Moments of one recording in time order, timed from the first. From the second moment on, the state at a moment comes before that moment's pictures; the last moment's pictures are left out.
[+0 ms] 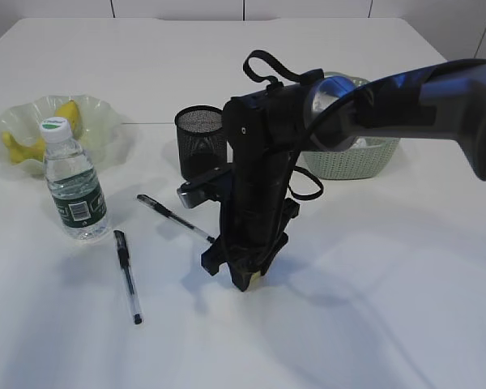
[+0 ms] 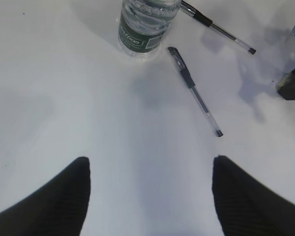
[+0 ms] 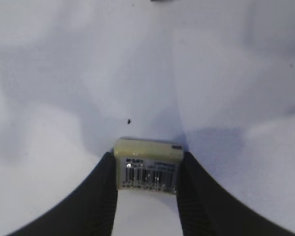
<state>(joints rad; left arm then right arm) -0.05 1.09 -0.91 -0.26 0.96 0.10 0.60 2.28 -1.72 0.09 1.10 -0.16</state>
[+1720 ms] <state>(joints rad) -0.05 1.09 -0.91 -0.26 0.96 0.10 0.60 2.28 -2.03 0.05 1.13 -0.11</state>
